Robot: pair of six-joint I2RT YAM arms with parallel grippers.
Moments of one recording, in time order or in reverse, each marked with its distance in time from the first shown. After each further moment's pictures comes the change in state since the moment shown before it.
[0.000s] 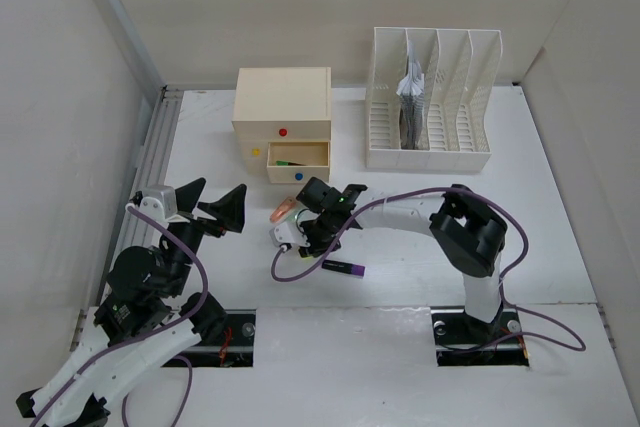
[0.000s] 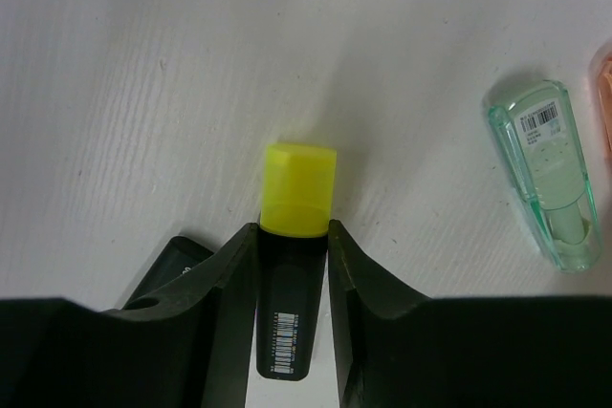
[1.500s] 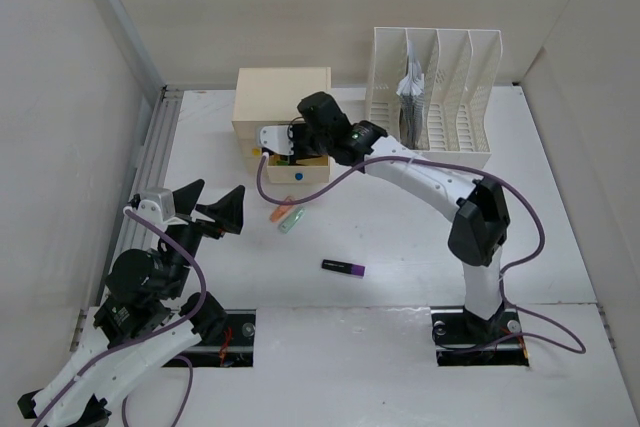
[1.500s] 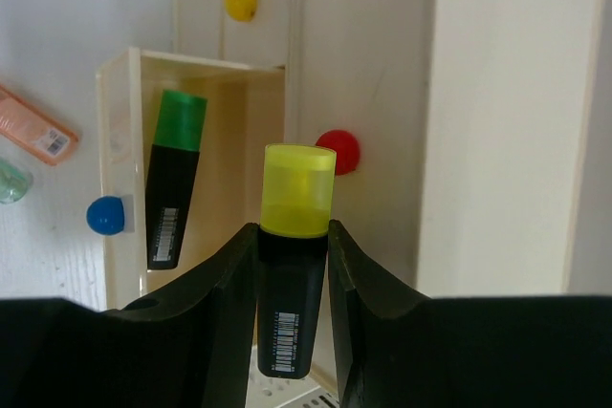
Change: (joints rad) left arm 0.000 -0.024 -0.013 0.001 -0.003 0.000; right arm -0.147 0.015 0.532 0.059 0.354 -0.071
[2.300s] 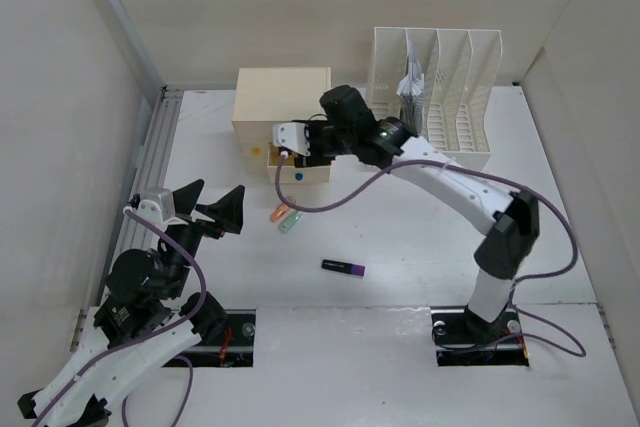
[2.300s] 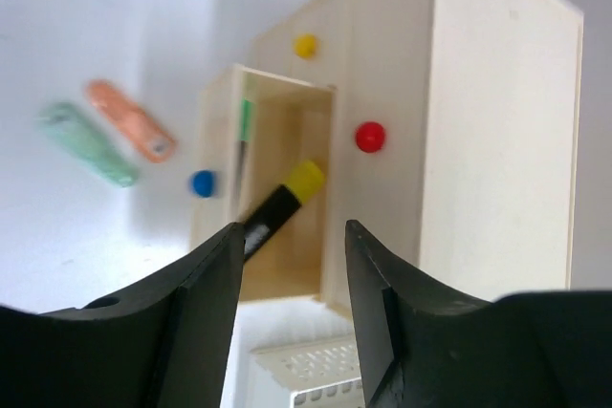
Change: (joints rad) left arm 0.000 0.000 0.000 0.000 -0.002 0.000; right arm -0.024 -0.111 -0.040 -0.084 -0.158 0.040
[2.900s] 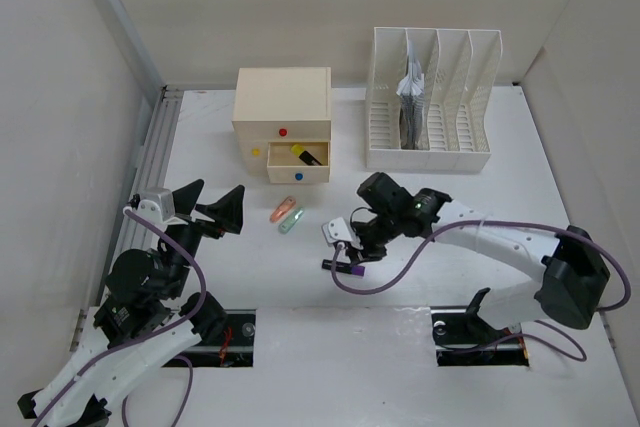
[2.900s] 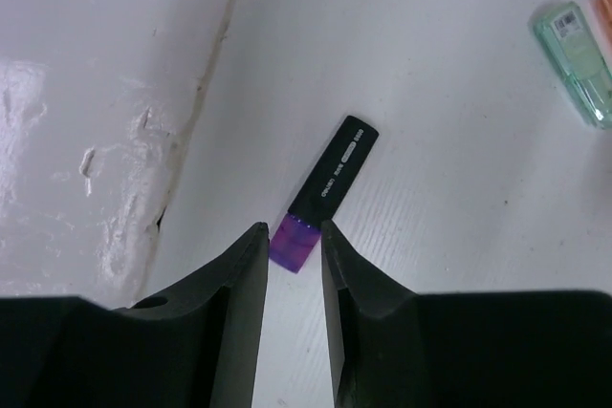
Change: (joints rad) left arm 0.000 0.000 0.000 0.000 -0.002 0.000; right arm 0.065 -0.470 -0.811 -0.104 -0.421 0.074
